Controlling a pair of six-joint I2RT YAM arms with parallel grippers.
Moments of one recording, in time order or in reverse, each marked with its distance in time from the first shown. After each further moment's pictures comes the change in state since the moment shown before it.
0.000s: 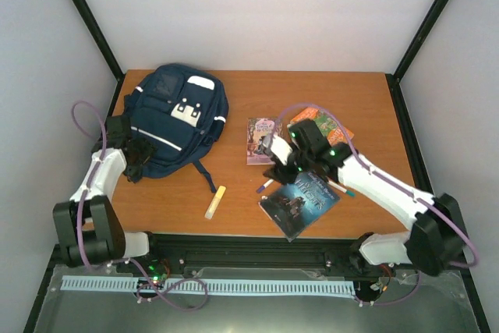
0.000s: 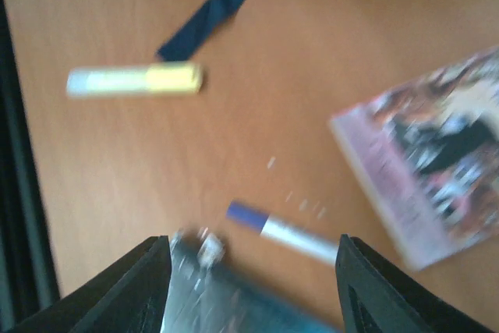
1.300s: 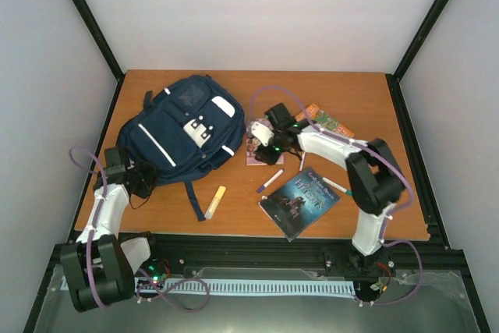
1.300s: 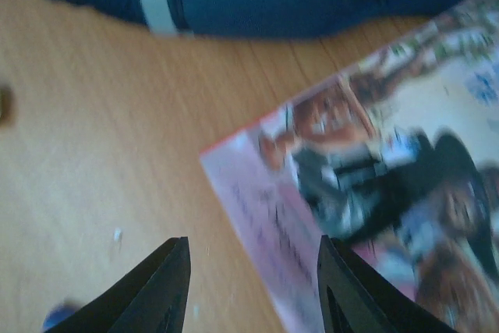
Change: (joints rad) left arm 0.093 -0.232 -0.323 0.153 0.319 -0.200; right arm -0.080 0.429 0.168 0.057 0.065 -0.053
